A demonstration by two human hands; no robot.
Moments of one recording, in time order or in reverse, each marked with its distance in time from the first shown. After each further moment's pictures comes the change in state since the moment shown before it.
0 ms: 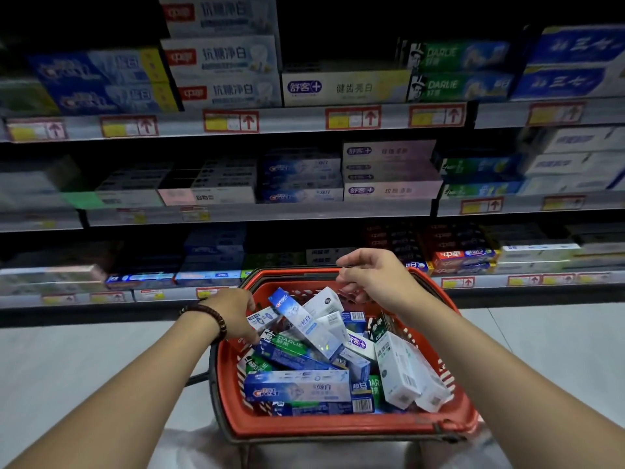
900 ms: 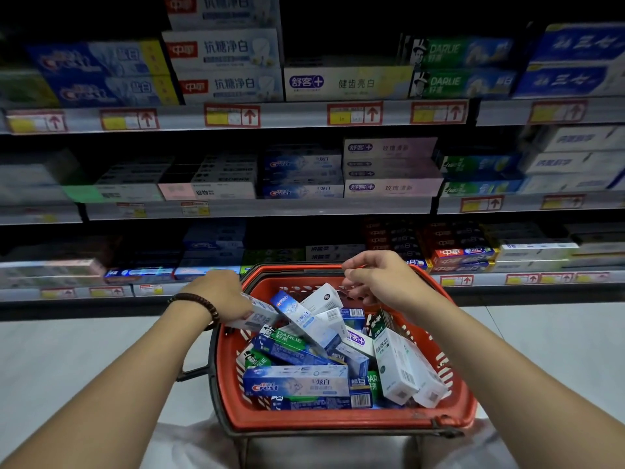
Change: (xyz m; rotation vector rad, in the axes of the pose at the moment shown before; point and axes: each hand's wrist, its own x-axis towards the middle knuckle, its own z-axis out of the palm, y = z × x) left_hand -0.014 0.002 -0.025 -0.017 0.105 -0.108; right_hand -0.008 0.002 -0.009 -0.068 -0.026 0.057
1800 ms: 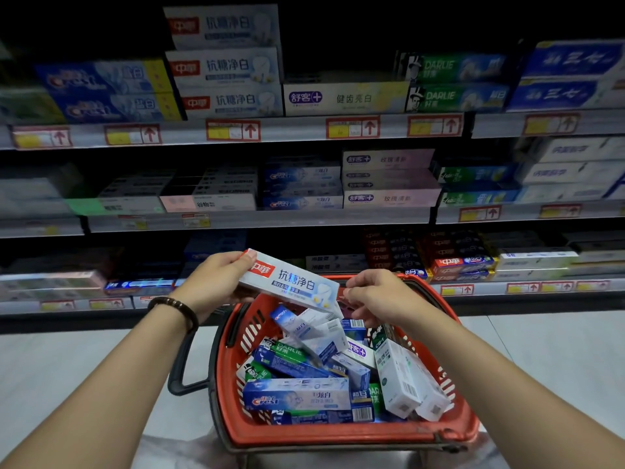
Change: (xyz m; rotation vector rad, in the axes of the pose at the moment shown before) left_hand -0.016 0.004 -0.025 -1.183 0.019 0.127; right_hand 0.011 0.012 0.006 -0.103 -0.016 0.102
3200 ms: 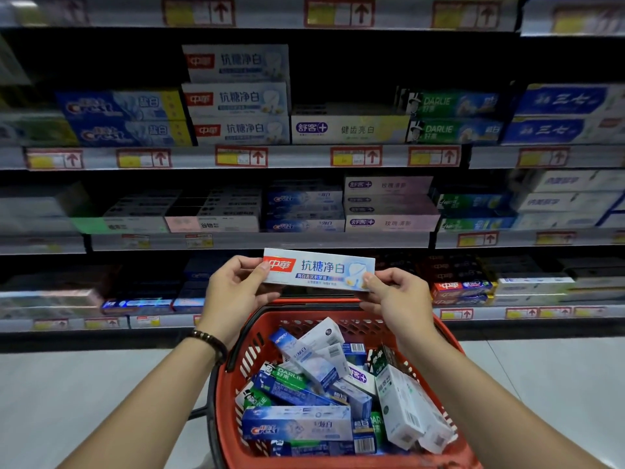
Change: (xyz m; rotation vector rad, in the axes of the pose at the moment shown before) left_hand -0.009 0.017 0.034 -0.433 0.250 0.185; right_hand -0.001 -0.016 0.003 0.508 0.451 -0.195
